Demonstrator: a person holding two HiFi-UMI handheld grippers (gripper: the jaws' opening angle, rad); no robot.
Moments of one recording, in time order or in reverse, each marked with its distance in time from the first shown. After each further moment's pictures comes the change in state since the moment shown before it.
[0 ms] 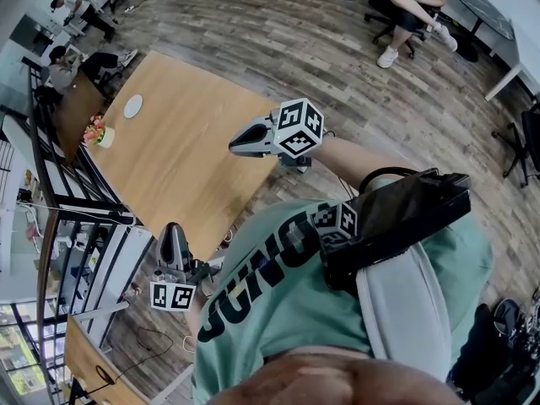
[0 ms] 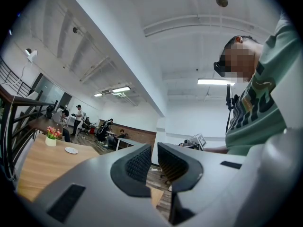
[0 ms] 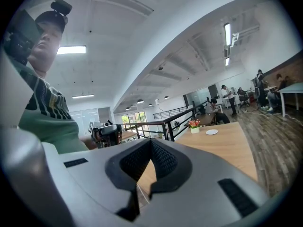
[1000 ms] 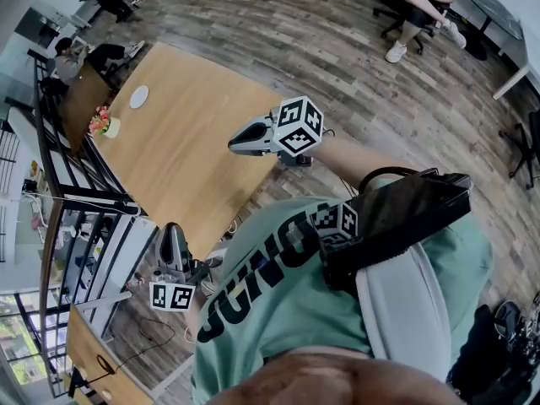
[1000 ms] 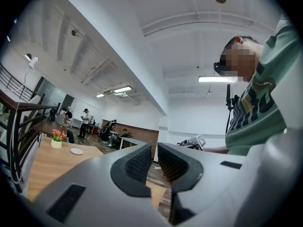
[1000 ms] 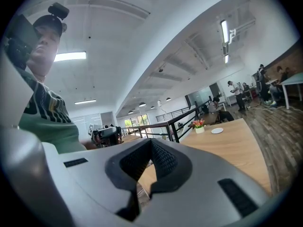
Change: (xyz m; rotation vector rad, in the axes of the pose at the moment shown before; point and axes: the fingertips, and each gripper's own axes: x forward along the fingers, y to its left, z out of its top) left arm -0.021 0.000 0.004 0.020 0.022 0.036; right arm 0.015 0.009 -0.005 0.047 -0.036 0.041
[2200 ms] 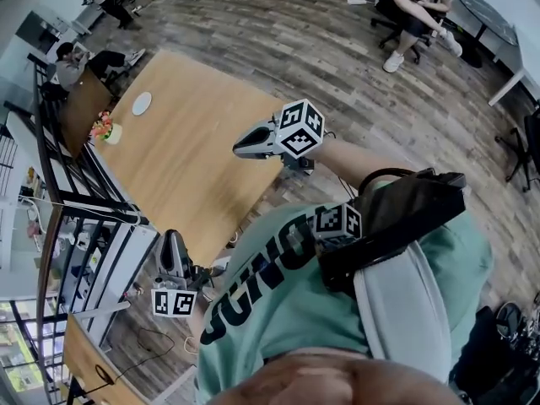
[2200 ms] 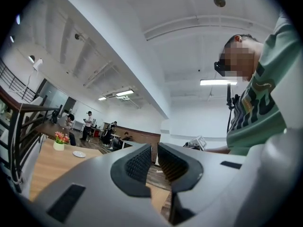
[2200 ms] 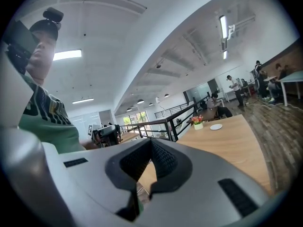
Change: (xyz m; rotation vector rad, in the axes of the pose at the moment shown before) left arm -0.021 0.030 0.011 -0.004 -0.042 0.019; right arm 0.024 -0.003 0.001 0.030 0.050 -0.017
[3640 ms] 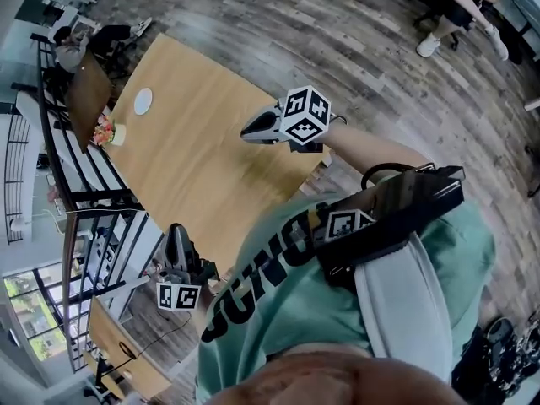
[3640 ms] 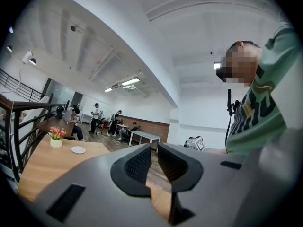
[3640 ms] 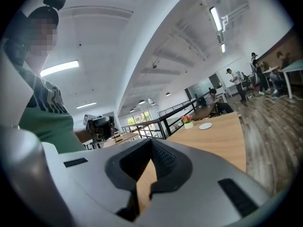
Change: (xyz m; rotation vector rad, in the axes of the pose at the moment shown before) left arm 0.224 0.016 -0.032 0.003 0.140 0.112; right arm -0.067 -0.241 0.007 0.044 0.003 0.076
